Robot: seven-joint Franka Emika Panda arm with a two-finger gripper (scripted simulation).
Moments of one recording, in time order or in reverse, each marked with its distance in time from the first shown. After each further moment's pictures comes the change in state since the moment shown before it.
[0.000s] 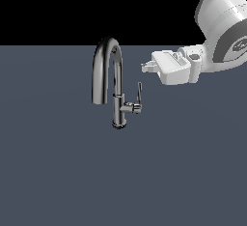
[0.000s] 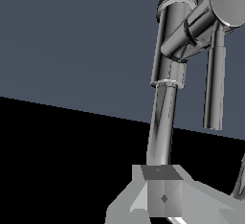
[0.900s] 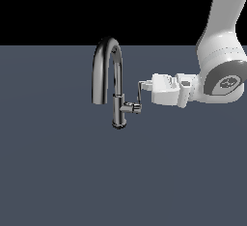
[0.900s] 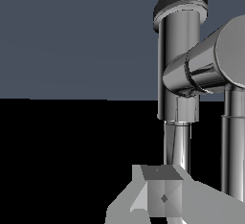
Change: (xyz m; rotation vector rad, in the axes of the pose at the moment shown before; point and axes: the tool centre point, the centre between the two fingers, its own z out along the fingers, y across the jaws) arm 0.057 0.007 0.016 0.175 -0.137 0.177
